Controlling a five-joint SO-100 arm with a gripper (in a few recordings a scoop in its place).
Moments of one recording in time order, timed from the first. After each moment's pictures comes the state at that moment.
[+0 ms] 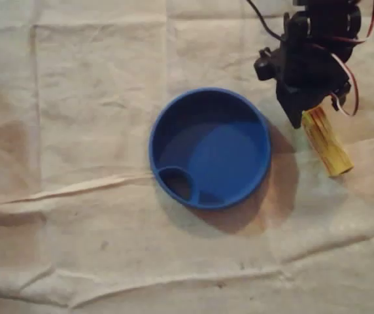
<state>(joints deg) -6.0 77.5 95.0 45.2 -104.4</state>
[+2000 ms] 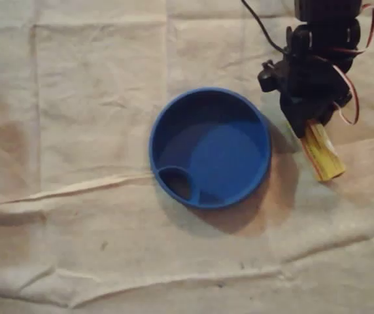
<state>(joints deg) -7.1 71.3 94.8 37.4 -104.4</state>
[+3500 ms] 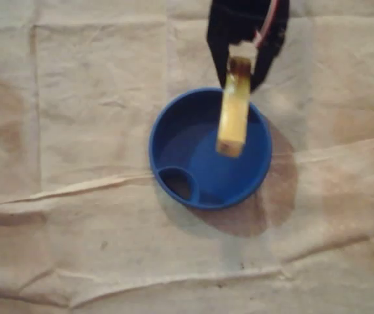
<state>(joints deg) 11.3 102.5 94.0 57.6 -87.3</state>
